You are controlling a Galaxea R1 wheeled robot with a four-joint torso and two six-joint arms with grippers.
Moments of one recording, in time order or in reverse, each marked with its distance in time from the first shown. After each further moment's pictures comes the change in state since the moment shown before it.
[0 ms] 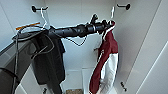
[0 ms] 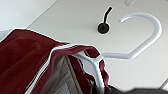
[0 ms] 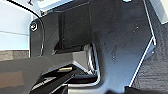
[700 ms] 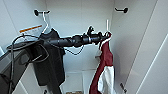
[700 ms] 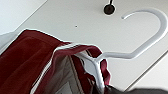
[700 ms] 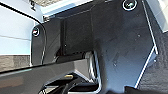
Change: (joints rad) left arm 0.125 -0.111 0.175 0.045 0.035 0.008; right arm 0.000 0.000 0.000 -0.001 0.012 -0.008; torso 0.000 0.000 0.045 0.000
